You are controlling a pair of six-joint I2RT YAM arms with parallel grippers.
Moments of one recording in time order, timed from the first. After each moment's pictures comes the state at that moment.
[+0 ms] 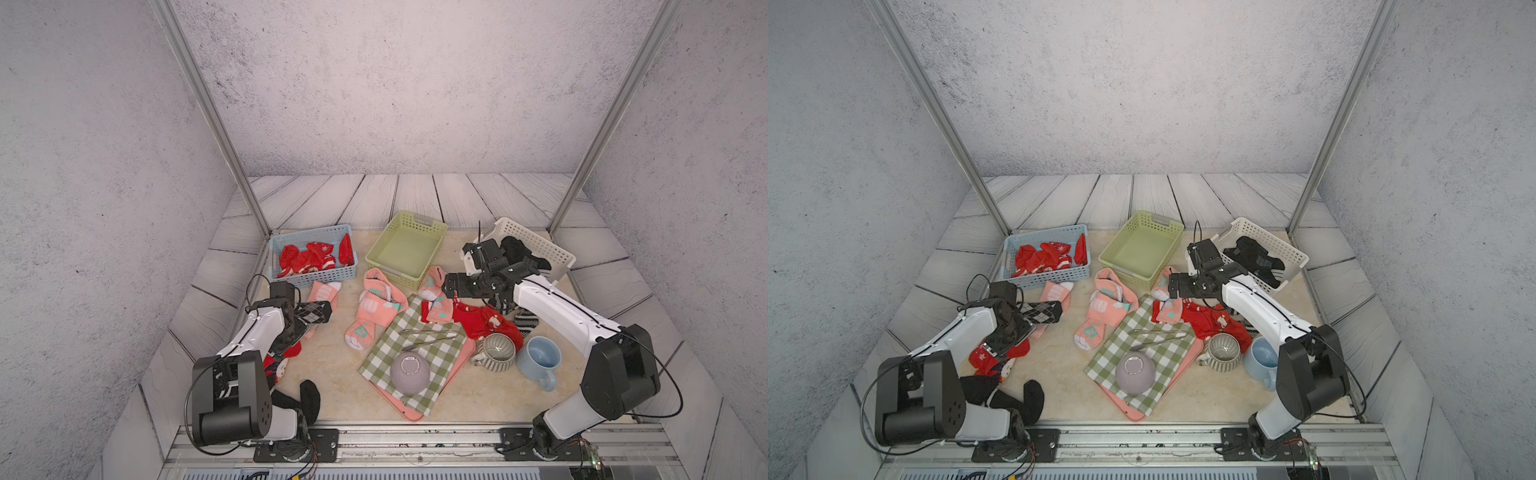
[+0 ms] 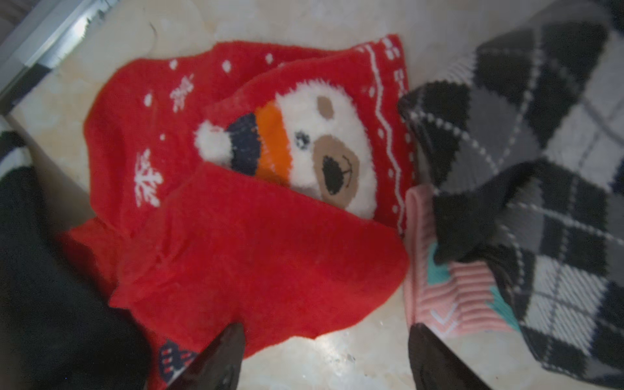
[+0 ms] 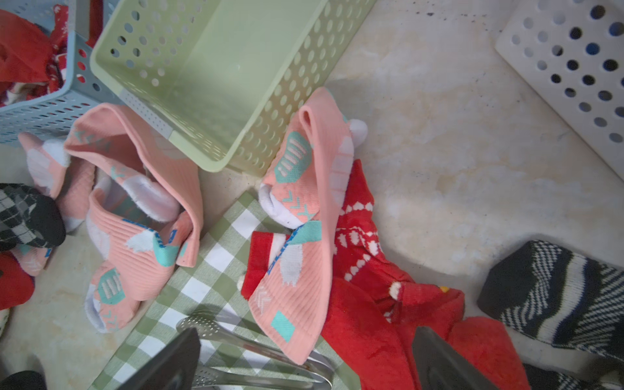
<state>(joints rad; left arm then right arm) 0.13 1.43 0.81 -0.77 -0.17 -0.81 0.43 1.56 1.25 -0.66 -0.10 0.33</state>
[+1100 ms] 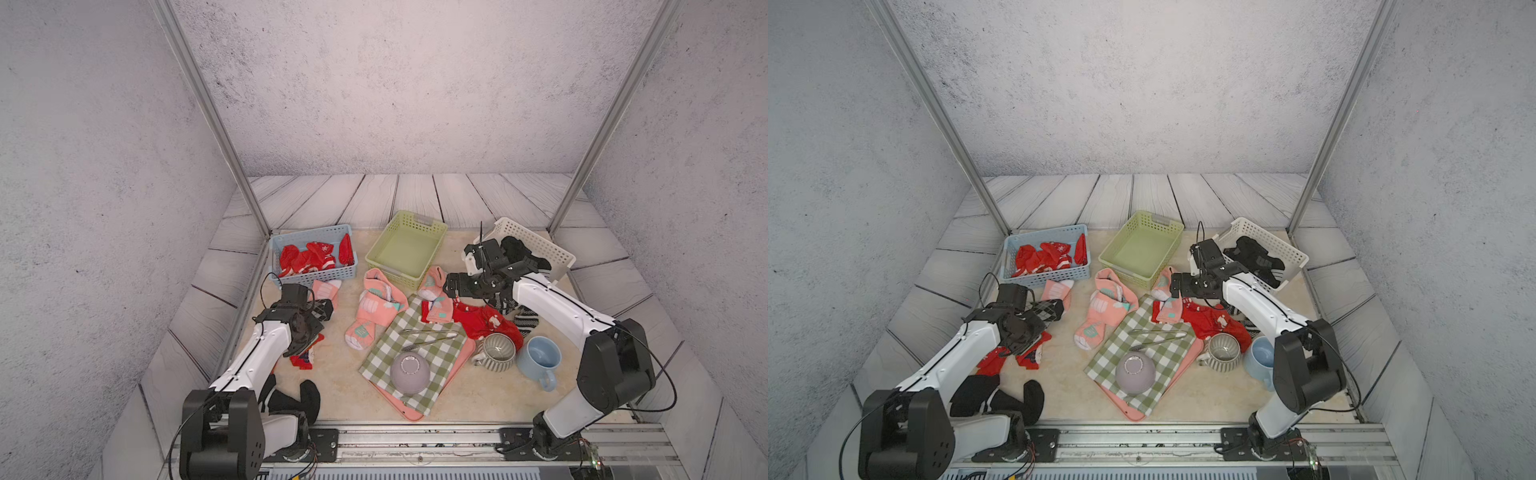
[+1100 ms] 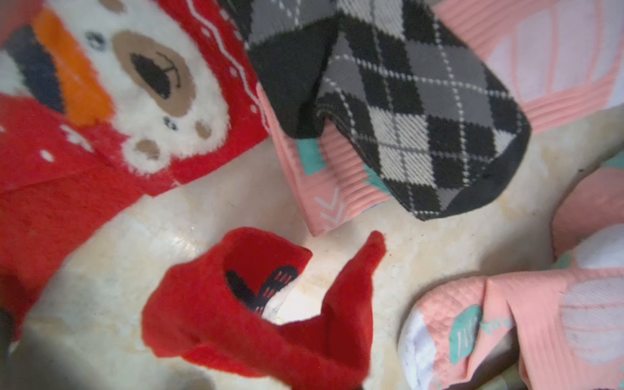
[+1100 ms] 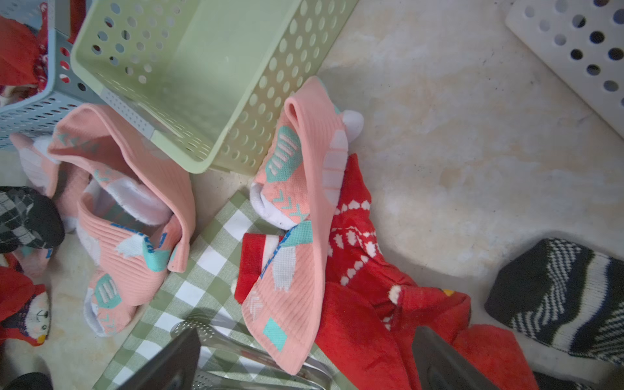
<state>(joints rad) -0.06 1.21 0.76 -0.75 0.01 -0.80 0.40 1.60 1.25 -0.64 -0.15 0.34</state>
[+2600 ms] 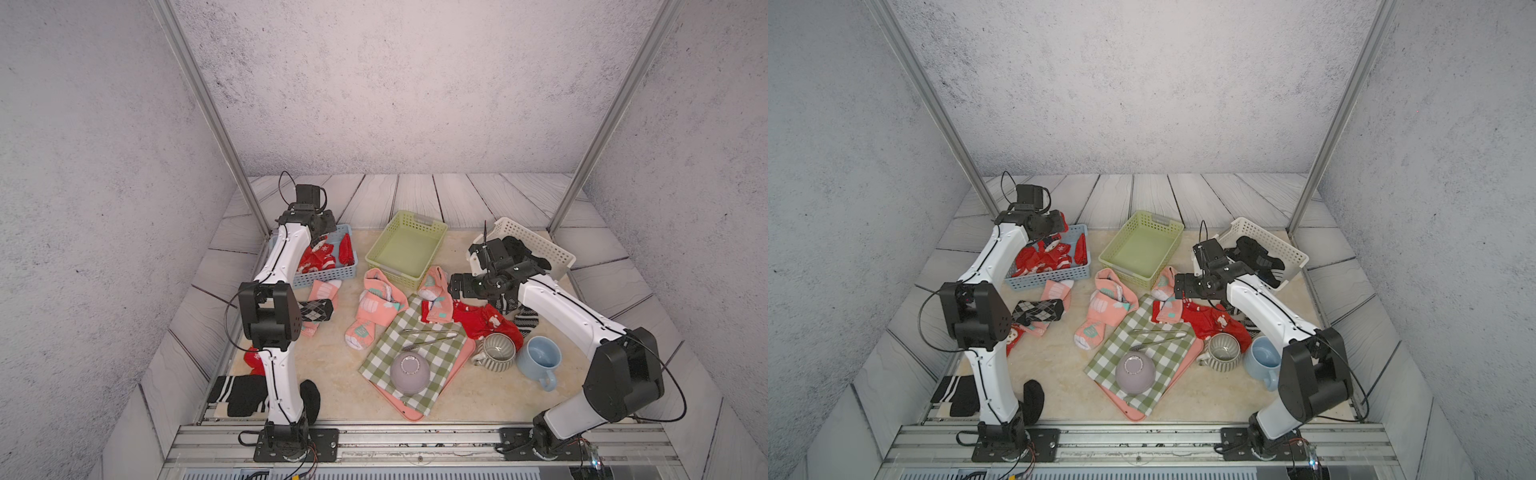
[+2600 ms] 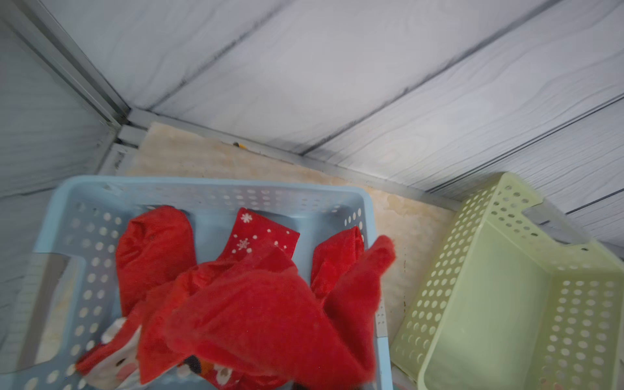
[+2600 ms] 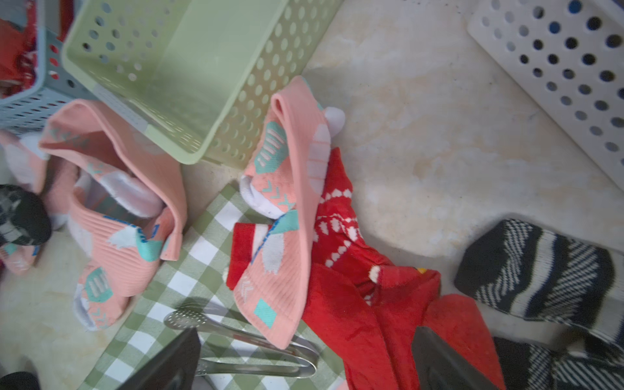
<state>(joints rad) -0.08 2.12 2.01 -0.67 0.01 -0.31 0.40 1.54 1.25 -0.72 -0.06 0.33</state>
